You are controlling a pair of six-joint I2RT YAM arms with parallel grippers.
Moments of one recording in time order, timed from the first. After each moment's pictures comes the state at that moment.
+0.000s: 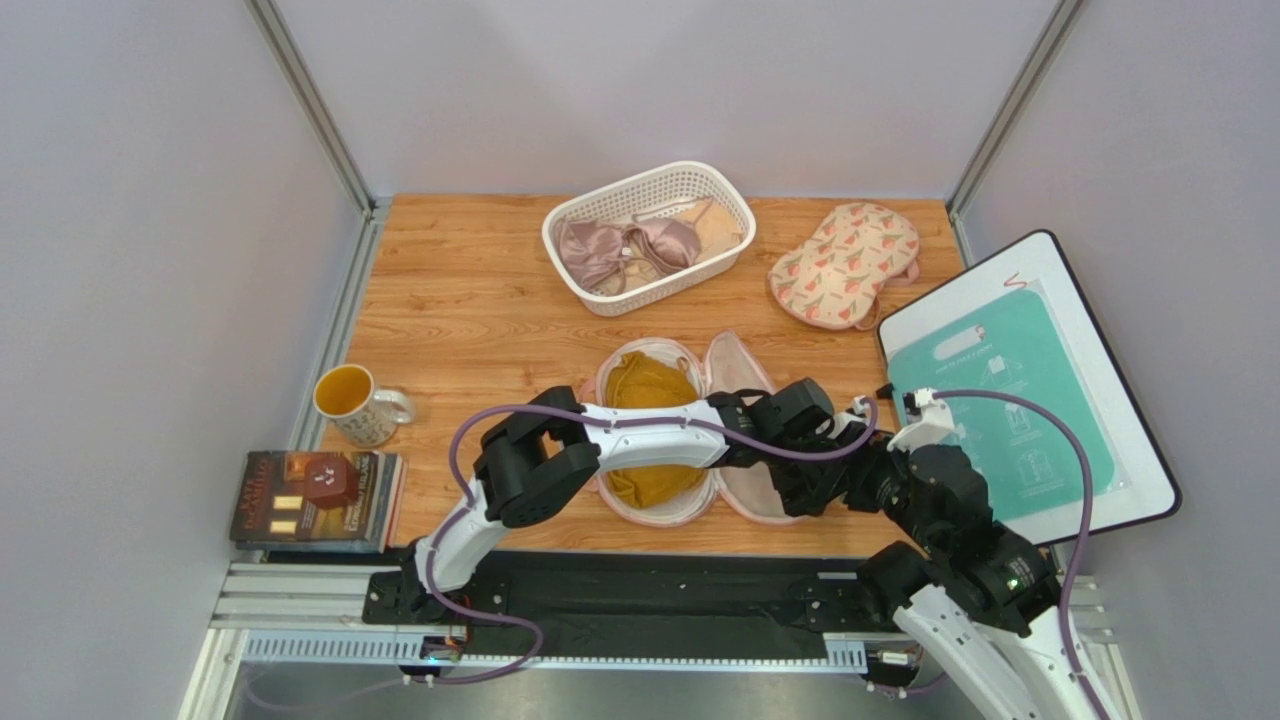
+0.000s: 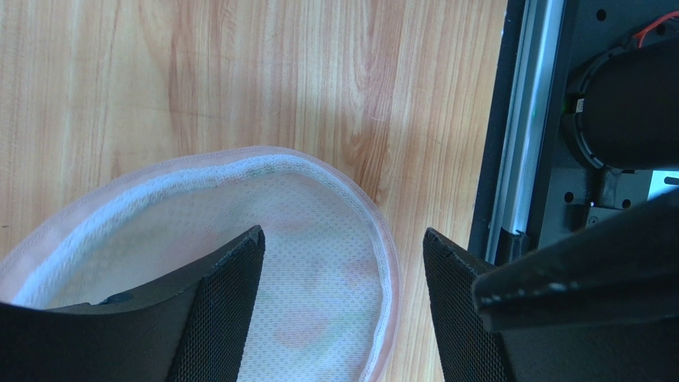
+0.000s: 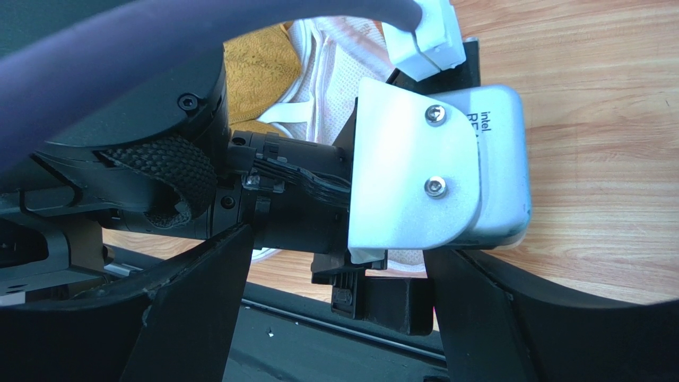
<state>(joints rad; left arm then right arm) -1.22 2.20 1.67 -0.27 0.31 0.05 0.54 0.21 0.59 -0.86 0.09 0.68</state>
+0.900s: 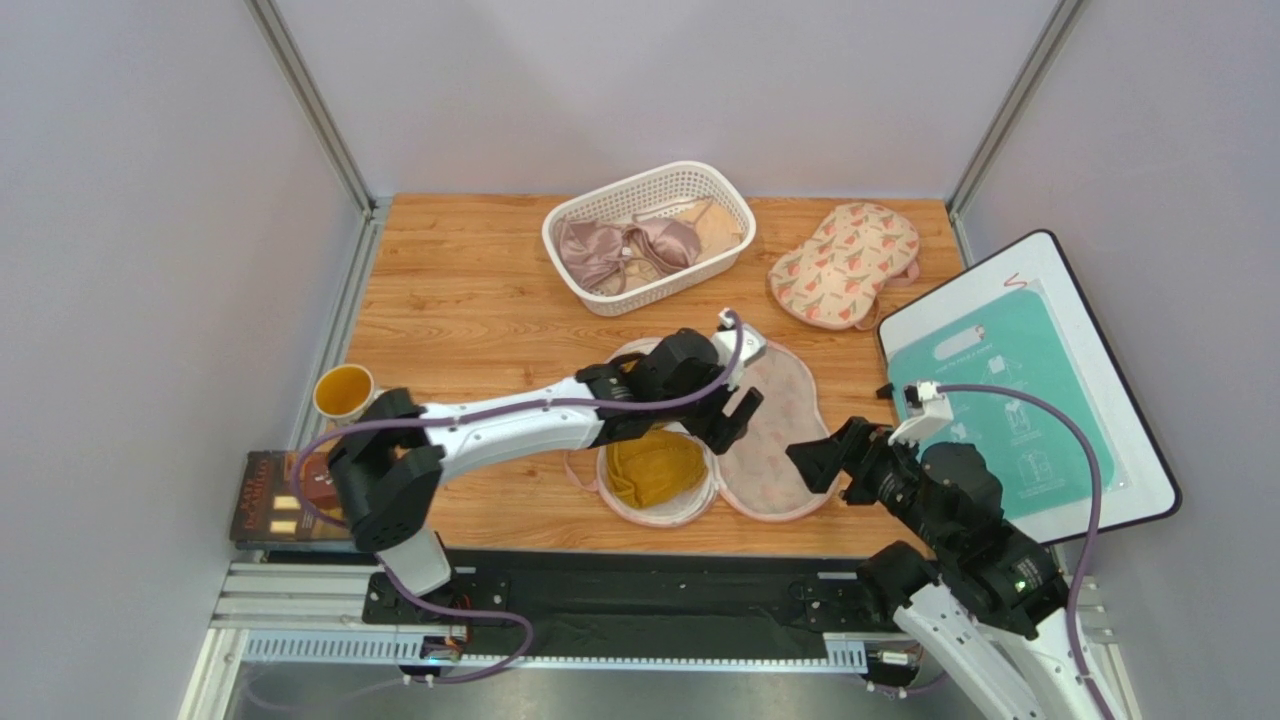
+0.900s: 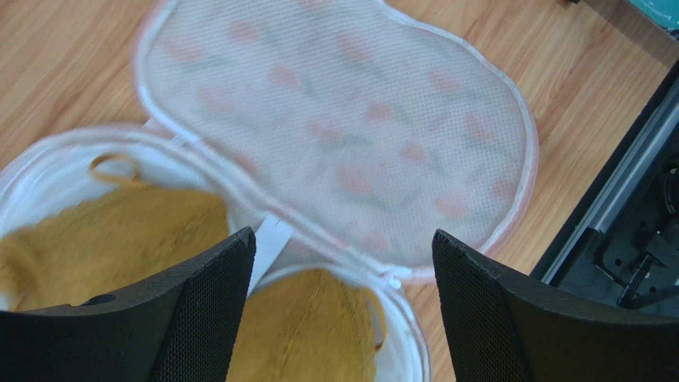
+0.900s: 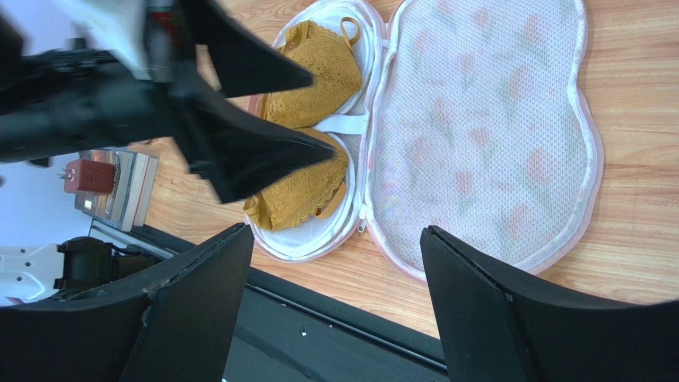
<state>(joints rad) -1.04 1.73 1.24 -0.17 0.02 -0.14 0.54 0.22 0.63 -0.79 0.01 0.66</state>
